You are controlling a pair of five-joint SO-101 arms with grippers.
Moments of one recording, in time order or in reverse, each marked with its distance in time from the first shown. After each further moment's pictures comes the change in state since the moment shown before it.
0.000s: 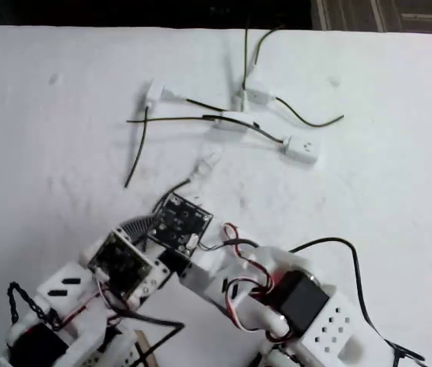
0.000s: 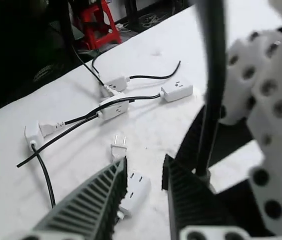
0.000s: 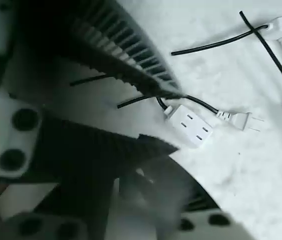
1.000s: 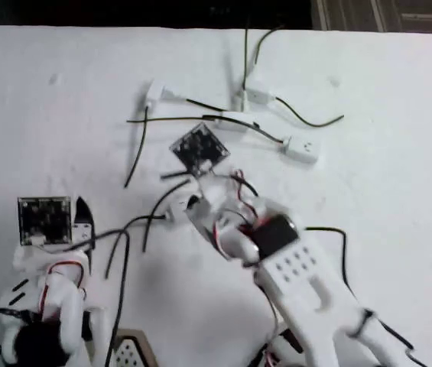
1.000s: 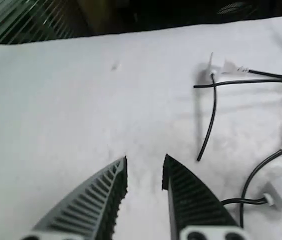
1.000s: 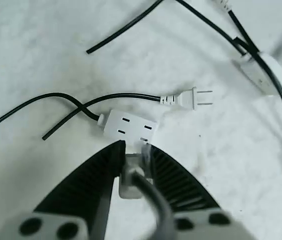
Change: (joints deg) left arm -47.2 -0.1 4.6 0.0 0.4; right arm 17.1 22.9 0.8 -20.3 -6.9
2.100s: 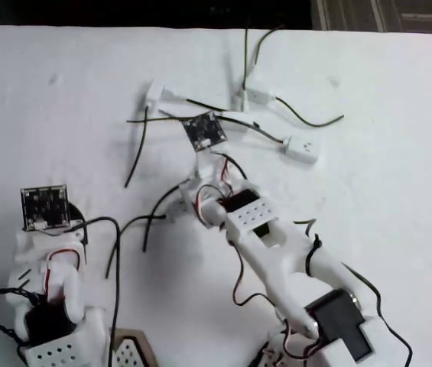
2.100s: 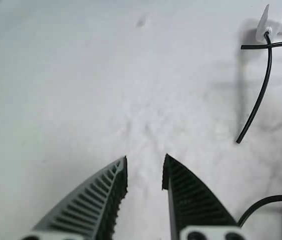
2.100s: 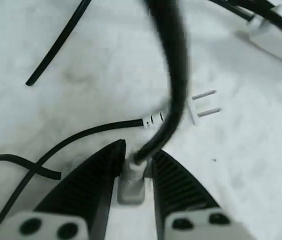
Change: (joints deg) left arm -8.1 0.4 16.8 -12.2 -2.5; right arm 3.6 31.2 -0.3 -27.8 -10.7
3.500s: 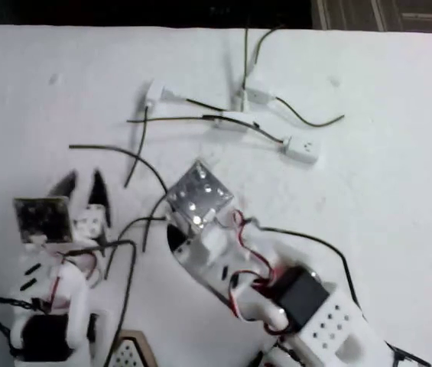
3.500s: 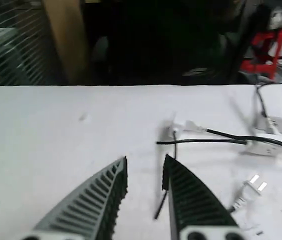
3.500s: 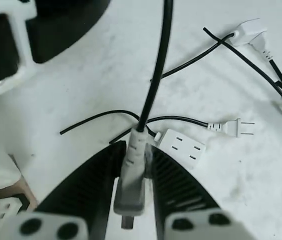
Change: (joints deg) left arm 18.5 -0.6 -12.0 -4.7 11.4; right arm -17.0 -55.1 1.5 39.6 7.6
